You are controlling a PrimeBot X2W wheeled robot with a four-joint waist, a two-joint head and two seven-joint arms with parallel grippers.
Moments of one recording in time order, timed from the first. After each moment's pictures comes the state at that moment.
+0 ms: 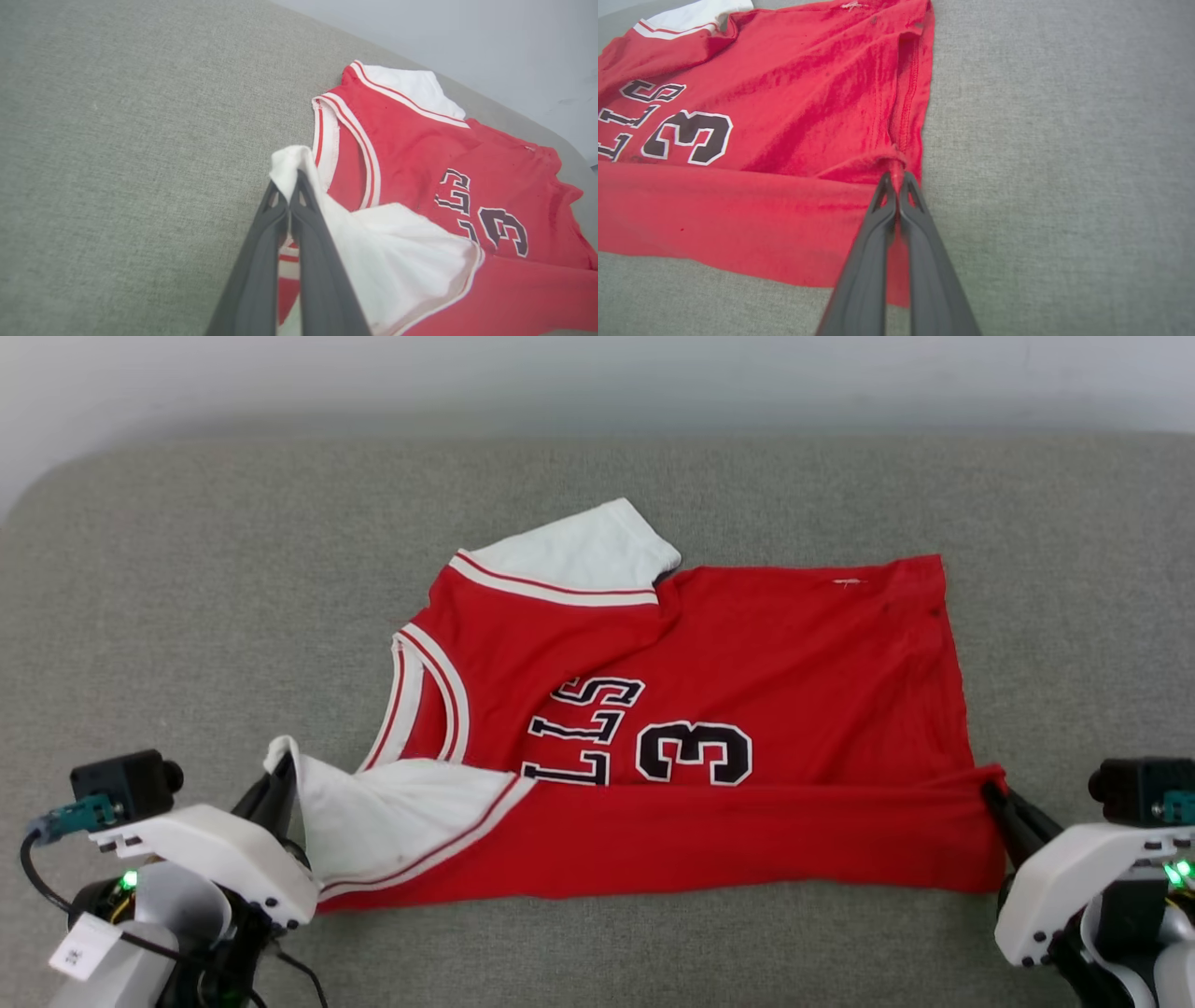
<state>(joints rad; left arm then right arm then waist) -0.16 0.56 -0.33 0.04 -0.97 0.22 0.07 -0.06 -0.17 -0.09 0.03 0.30 0.13 0.41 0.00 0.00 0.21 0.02</state>
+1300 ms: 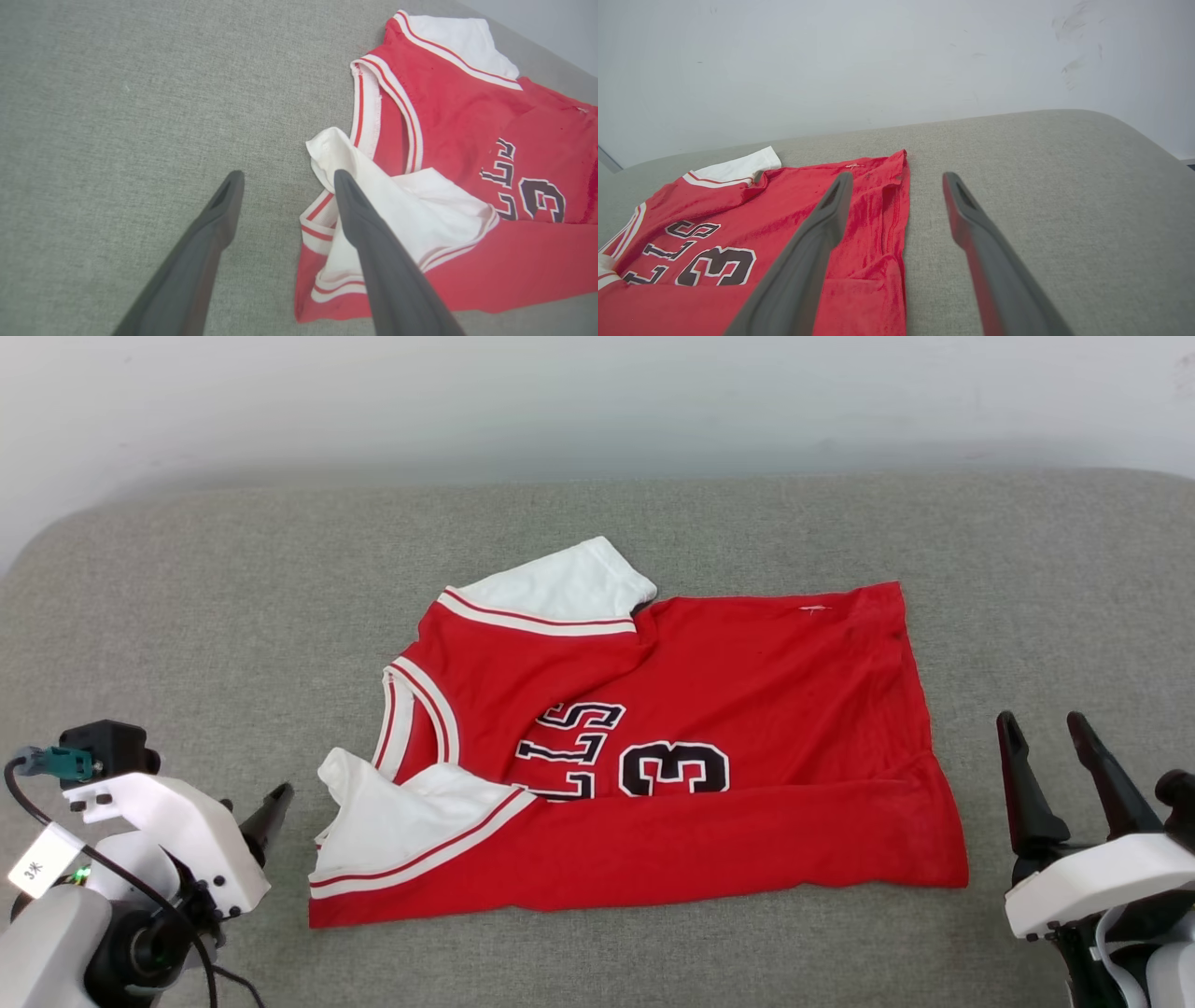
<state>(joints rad) -0.28 0.64 -0.37 0.23 -1.03 0.19 0.32 -0.11 -0.16 -0.10 0.10 0.31 0.13 -0.04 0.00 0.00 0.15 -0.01</state>
